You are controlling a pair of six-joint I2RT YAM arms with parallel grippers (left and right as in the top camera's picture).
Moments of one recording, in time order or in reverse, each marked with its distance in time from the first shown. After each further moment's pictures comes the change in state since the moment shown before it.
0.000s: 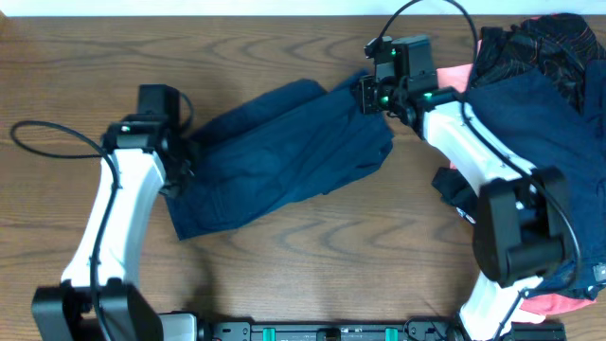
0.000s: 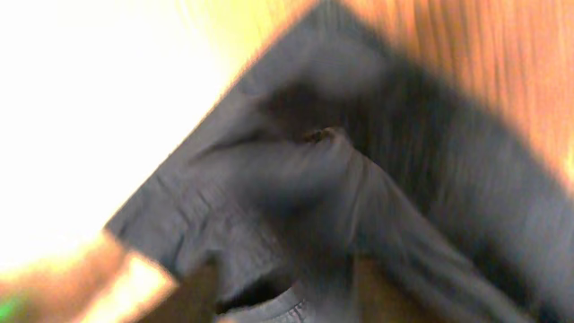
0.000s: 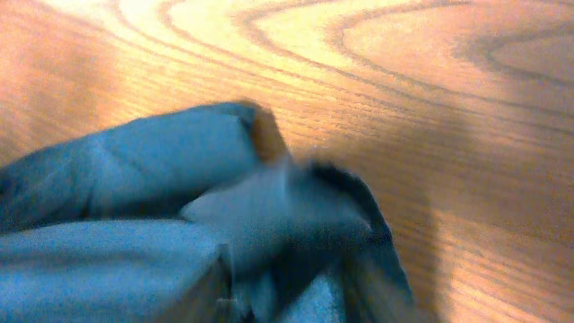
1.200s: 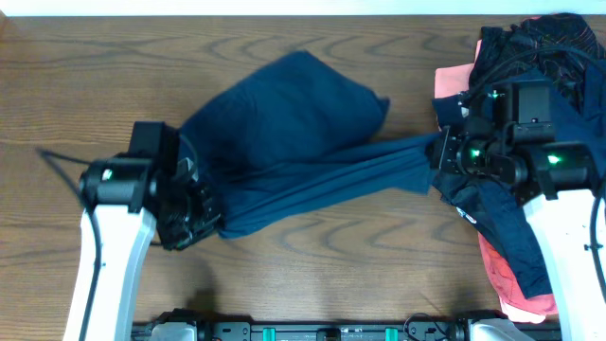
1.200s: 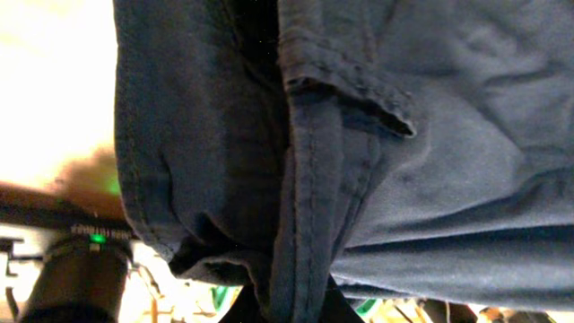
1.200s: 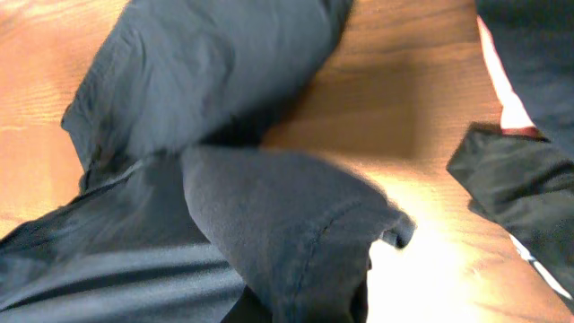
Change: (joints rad) left arm -0.089 -0.328 -0.002 -0.494 0.447 0.644; right arm -0.191 -0.681 -0.103 -0.832 -0.032 0.175
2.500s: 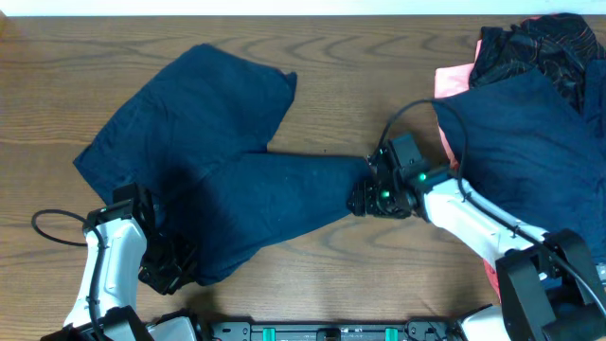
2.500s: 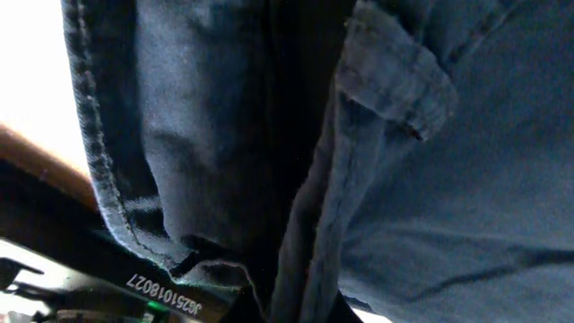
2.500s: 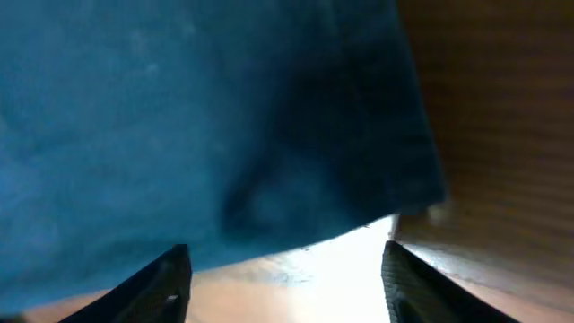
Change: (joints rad) left arm 0.373 0.113 -0.539 0.343 -0.142 -0.099; right arm 0.335 0.328 -0.516 0.650 -0.018 0.179
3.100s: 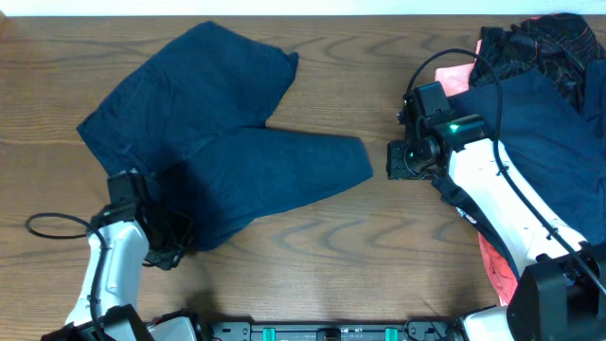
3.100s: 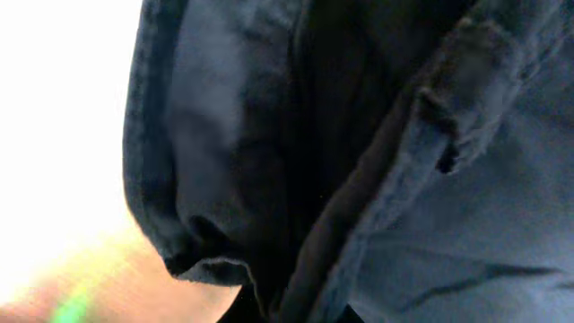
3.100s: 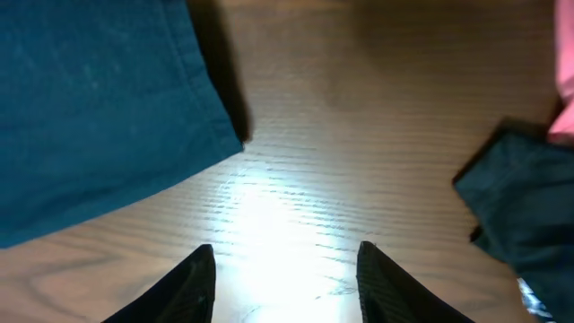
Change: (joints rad) left arm 0.000 0.000 -0.015 0.318 0.023 -0.167; right arm -0.120 0.000 0.416 -0.495 0.236 -0.200
